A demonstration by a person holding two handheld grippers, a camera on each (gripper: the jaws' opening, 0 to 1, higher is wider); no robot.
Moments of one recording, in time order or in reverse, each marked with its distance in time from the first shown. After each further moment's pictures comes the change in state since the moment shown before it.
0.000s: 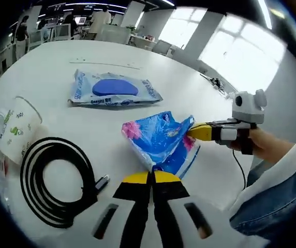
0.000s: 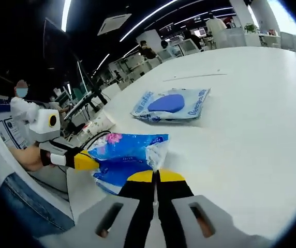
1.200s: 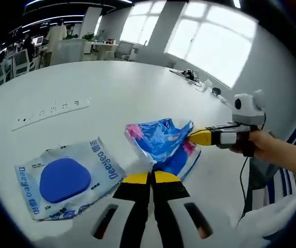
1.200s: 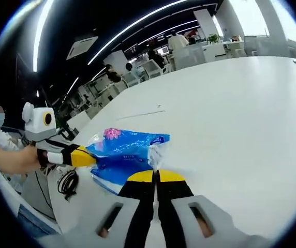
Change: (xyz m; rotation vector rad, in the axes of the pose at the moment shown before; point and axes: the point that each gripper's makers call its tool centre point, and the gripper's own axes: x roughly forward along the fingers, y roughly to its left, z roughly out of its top) left arm 0.109 -0.073 0.135 0.262 0.040 -0.176; right arm -0.078 -0.126 0.087 0.129 -0.173 -0.250
